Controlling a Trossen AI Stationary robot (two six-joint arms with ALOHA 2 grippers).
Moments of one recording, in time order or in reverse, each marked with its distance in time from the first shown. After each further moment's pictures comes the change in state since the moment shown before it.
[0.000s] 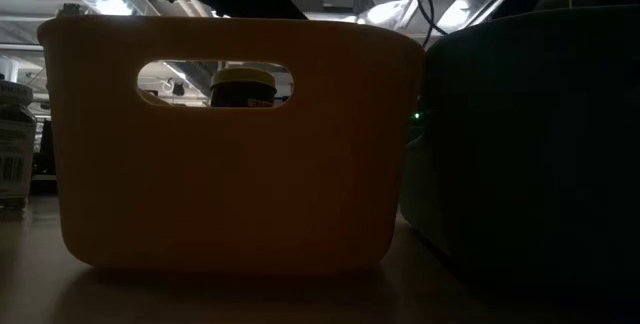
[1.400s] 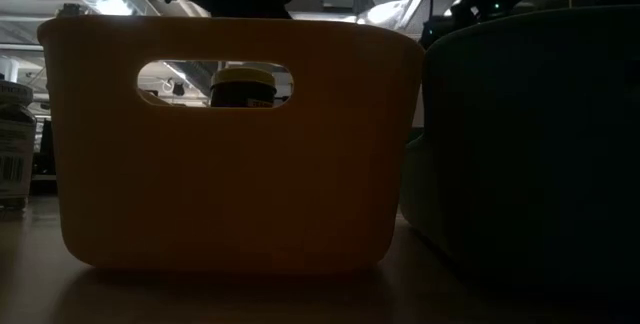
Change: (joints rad) left arm -0.002 0.000 0.000 -0.083 0.000 0.009; right arm -0.008 -0.330 0.190 -1.208 0.218 -0.440
